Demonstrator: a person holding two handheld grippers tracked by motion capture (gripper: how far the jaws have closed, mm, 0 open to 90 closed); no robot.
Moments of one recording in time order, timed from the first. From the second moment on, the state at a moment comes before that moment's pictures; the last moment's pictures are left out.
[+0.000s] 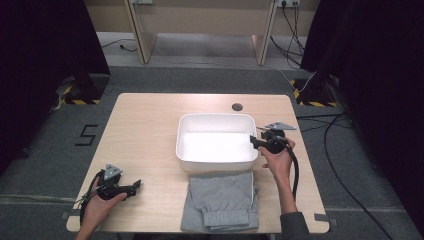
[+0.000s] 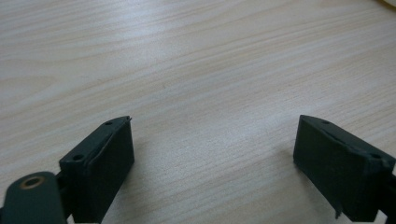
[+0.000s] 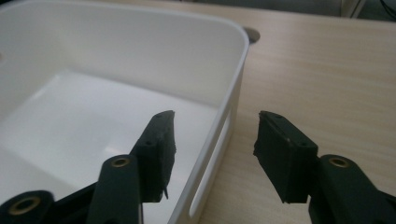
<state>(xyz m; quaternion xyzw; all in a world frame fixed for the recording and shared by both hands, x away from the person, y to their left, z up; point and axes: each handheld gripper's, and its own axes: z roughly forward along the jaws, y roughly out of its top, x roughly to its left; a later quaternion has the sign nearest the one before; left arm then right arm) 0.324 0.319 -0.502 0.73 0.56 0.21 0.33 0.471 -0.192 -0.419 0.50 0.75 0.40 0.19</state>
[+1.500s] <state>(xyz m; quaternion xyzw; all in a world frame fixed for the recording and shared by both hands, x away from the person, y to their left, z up) 0.324 0.319 -0.502 0.73 0.56 0.21 0.33 0.347 -0.241 -0.425 0.48 0.74 0.44 0.18</state>
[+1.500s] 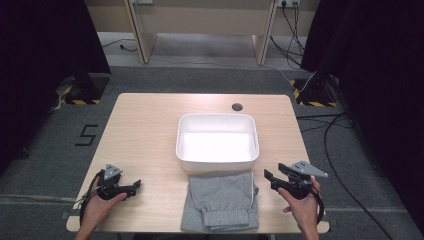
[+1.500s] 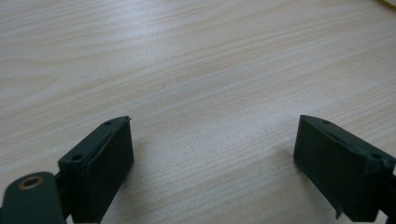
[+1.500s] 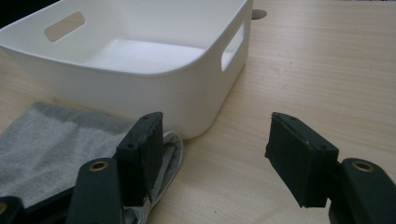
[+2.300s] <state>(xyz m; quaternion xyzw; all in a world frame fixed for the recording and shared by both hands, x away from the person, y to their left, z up) 0.303 0.282 -0.487 0.74 0.53 0.19 0.38 0.347 -0.225 -0.459 0.46 0.77 0.42 0.14</state>
